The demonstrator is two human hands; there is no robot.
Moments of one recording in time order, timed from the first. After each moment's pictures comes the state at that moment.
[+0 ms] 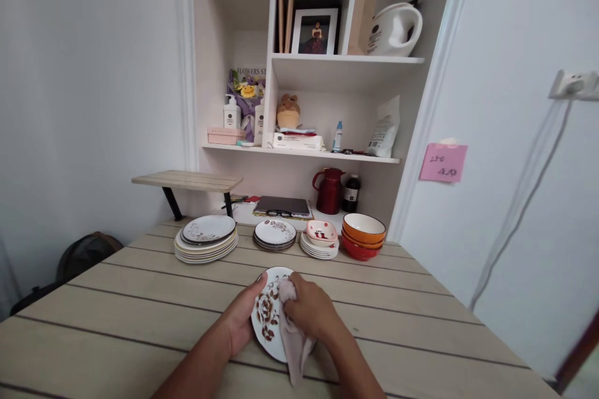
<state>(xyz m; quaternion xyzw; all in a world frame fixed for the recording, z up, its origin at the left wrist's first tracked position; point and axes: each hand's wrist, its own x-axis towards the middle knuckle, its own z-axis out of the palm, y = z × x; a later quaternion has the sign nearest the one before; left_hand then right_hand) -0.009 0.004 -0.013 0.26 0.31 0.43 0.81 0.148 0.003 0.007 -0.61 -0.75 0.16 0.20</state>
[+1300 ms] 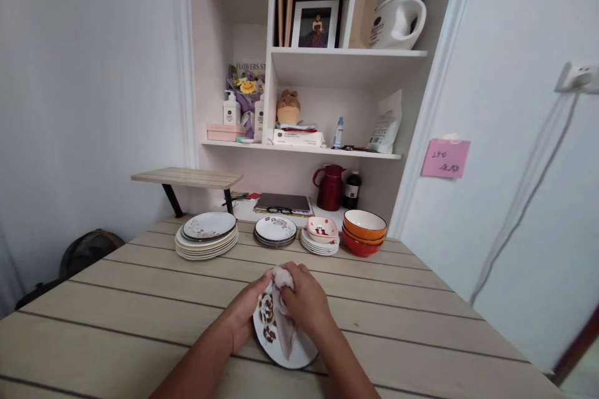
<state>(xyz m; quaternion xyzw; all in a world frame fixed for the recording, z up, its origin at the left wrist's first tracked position) -0.007 0.004 -0.018 0.29 0.32 0.43 0.79 0.136 0.005 0.001 -0.57 -0.75 0.14 0.31</state>
